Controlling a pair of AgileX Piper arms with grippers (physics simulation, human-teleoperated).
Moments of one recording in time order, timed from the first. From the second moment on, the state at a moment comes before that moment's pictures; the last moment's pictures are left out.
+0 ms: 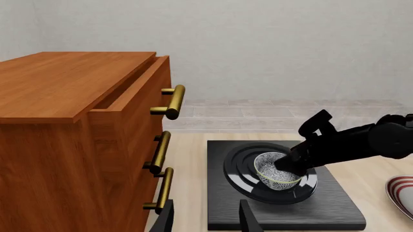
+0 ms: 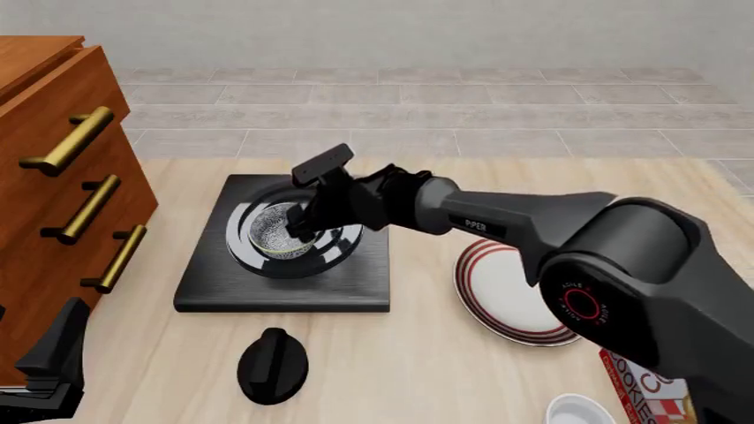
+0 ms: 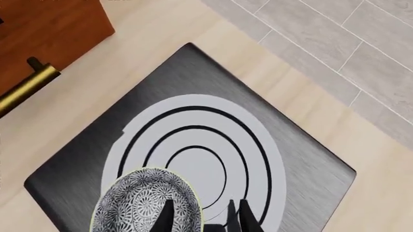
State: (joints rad) left arm 0.00 0.01 0.00 0.00 0.00; right arm 0.71 2.26 -1.73 0.24 -0.04
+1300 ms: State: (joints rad) left arm 0.00 0.01 0.00 0.00 0.00; right arm 0.71 2.06 -1.52 0.20 -0.06
